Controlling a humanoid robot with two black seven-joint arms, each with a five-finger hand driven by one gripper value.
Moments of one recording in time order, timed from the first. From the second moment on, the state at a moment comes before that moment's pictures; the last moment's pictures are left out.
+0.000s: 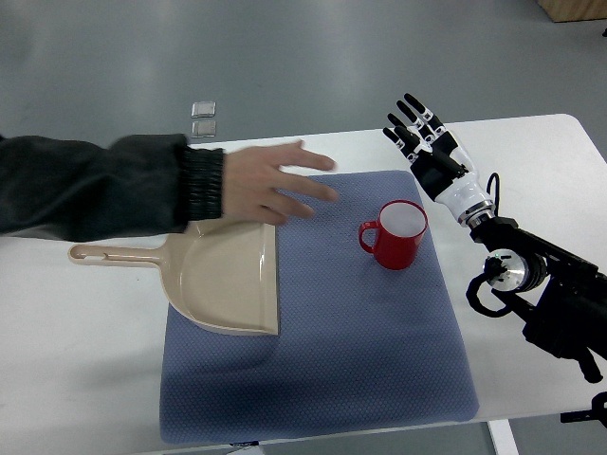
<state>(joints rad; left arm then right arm) -0.01 0.00 0.06 -0.18 0.08 0.08 0.10 0.67 -0.16 0.64 0.67 -0.05 0.42 0.57</state>
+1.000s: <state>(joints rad) -0.01 0.00 0.06 -0.18 0.08 0.08 0.10 0.64 -0.47 0.60 0.75 -0.45 0.61 0.57</state>
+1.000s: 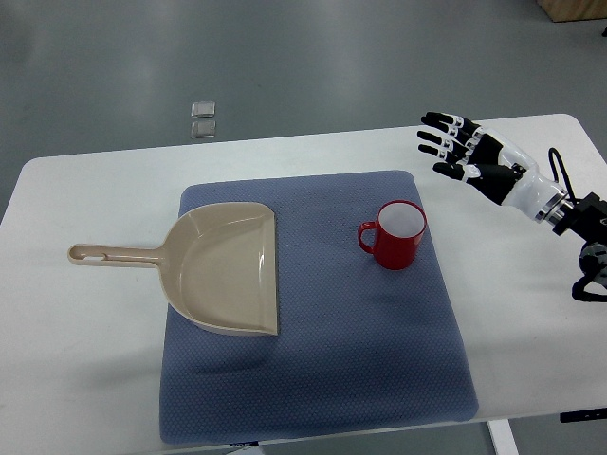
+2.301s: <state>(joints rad) -0.01 0.00 0.06 -0.18 0.08 0.08 0.10 0.51 -0.39 0.60 0.73 -0.64 0.51 0.61</state>
